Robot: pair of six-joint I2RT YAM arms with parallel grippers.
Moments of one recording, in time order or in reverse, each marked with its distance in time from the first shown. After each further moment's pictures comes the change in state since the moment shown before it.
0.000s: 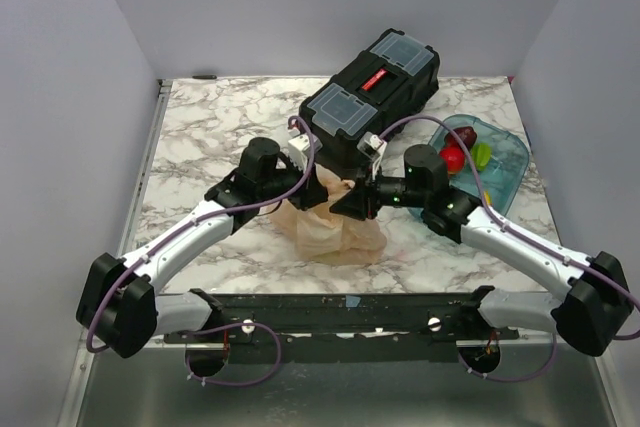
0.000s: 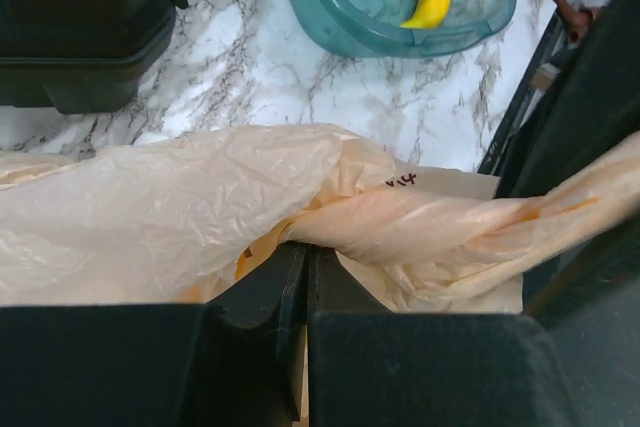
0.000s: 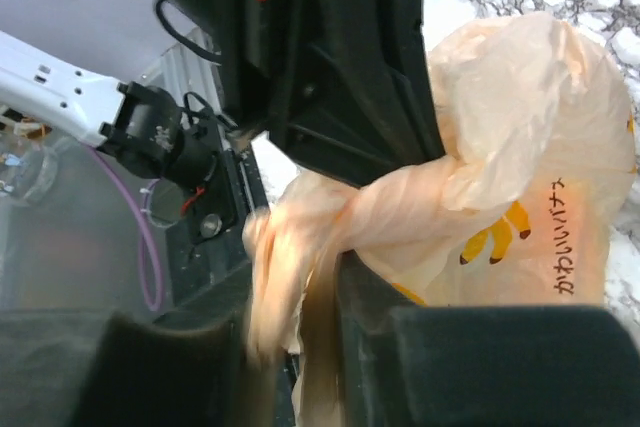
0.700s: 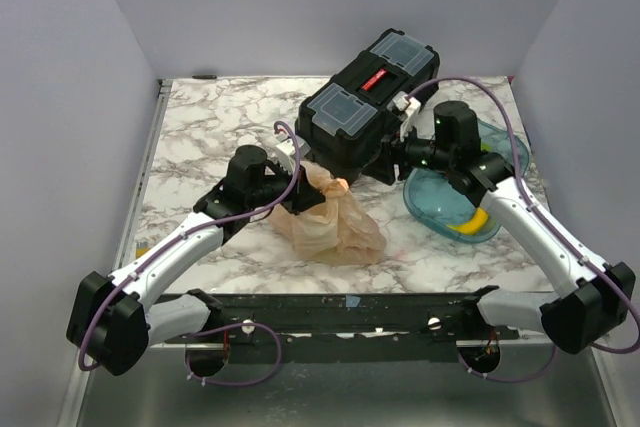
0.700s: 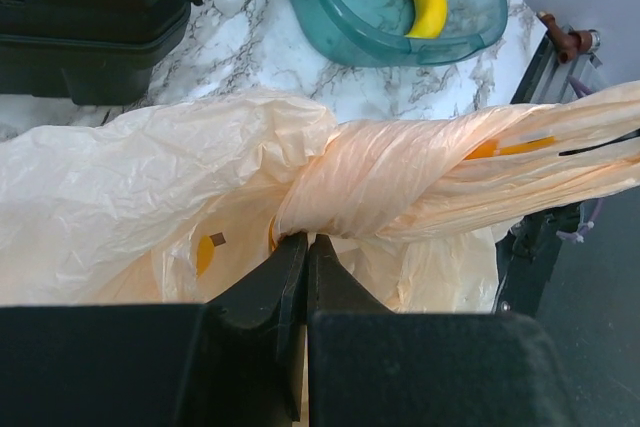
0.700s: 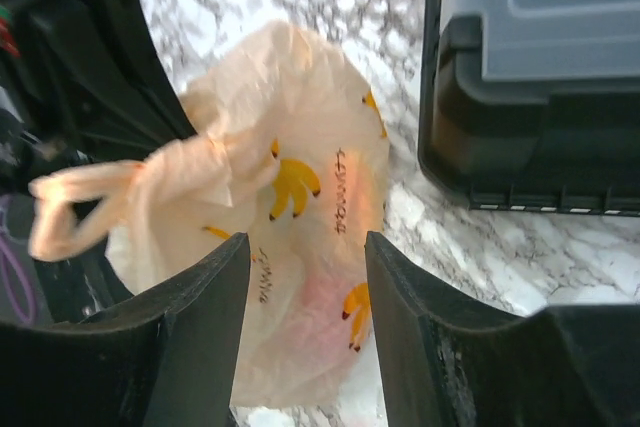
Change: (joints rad) left arm 0.025 -0.105 -0.093 0.074 0.002 -0.050; right arm -0.249 0.000 0.353 -0.499 0.038 -0.320
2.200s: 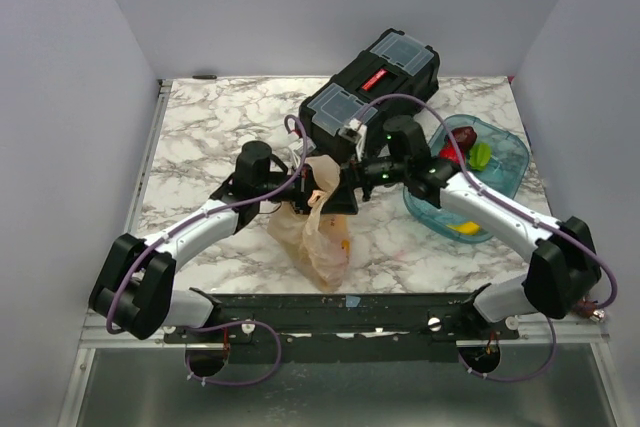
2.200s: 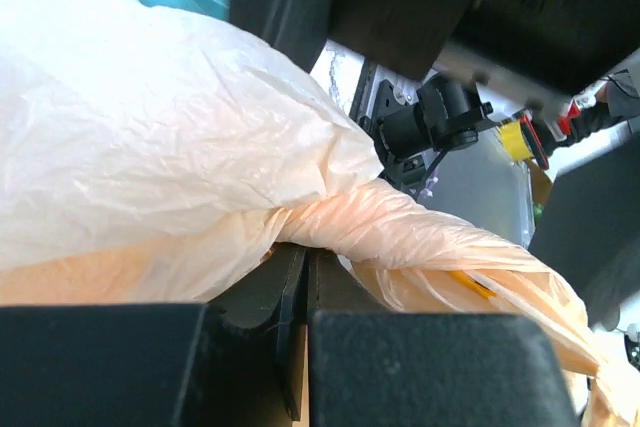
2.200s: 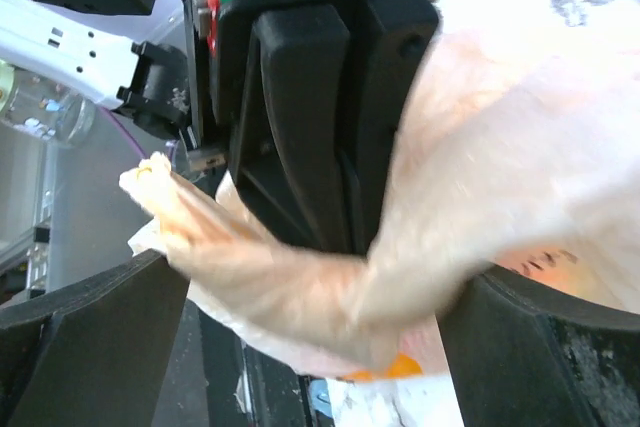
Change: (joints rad) left arm 0.057 0.206 -0.043 0.313 0.402 -0.236; right arm 0.202 0.261 -0.086 0.268 -0.263 0.187
